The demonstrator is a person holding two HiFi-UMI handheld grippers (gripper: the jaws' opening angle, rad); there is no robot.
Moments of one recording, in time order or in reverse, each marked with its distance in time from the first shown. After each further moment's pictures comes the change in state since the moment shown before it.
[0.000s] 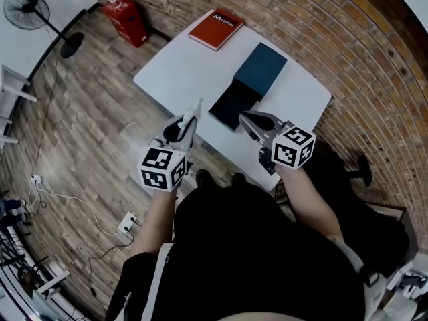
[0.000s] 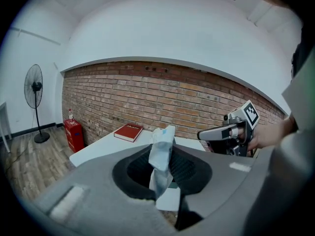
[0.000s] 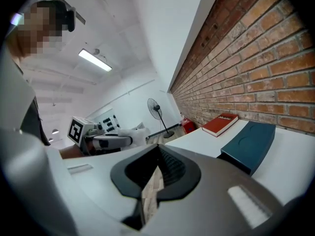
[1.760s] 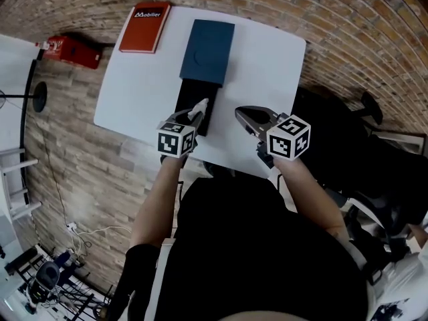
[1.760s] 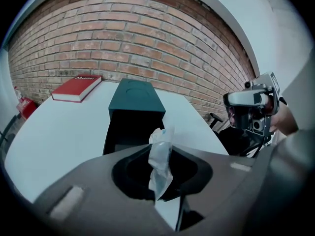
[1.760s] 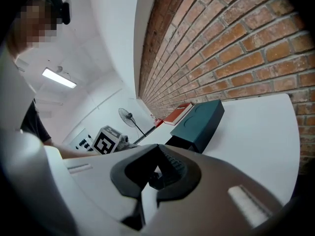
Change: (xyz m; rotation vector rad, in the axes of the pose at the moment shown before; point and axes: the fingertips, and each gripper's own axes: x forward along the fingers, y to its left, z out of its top) left arm 0.228 -0.055 -0.133 0.107 0.556 -0.326; right arm -0.069 -0.146 -0.061 0.308 -0.064 -0.257
